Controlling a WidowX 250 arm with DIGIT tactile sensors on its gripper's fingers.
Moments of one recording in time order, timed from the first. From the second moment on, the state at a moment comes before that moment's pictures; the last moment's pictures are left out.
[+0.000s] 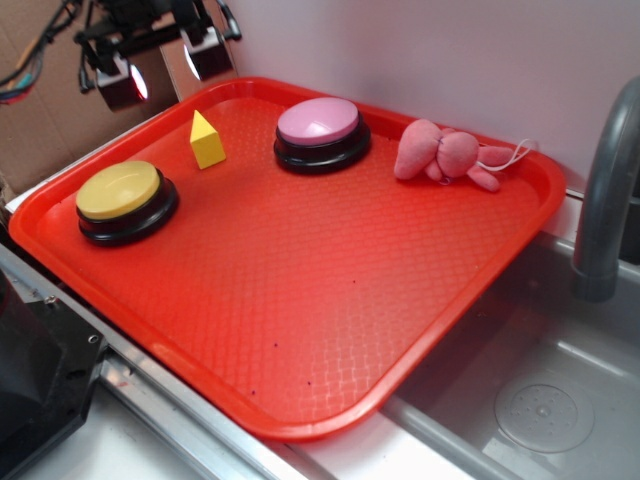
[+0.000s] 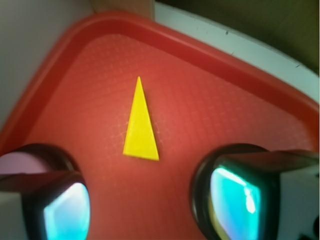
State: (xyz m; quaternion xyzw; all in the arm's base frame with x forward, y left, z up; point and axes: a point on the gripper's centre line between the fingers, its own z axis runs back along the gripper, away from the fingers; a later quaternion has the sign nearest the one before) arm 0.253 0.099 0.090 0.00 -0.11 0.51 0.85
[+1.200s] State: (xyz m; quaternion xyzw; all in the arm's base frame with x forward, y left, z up) arm 0.277 0.127 0.025 -0.02 -0.11 0.54 0.83
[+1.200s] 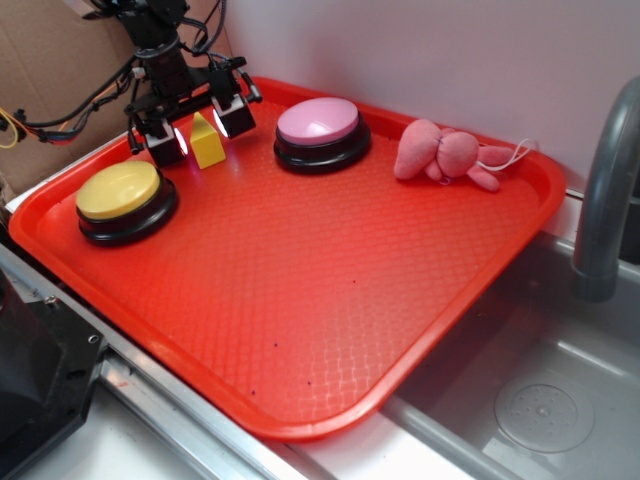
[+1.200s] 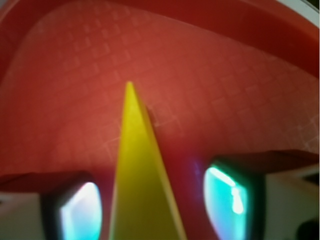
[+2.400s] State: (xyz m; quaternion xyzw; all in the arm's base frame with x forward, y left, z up) arm 0.260 0.033 0.131 -0.04 -0.05 0.21 0.98
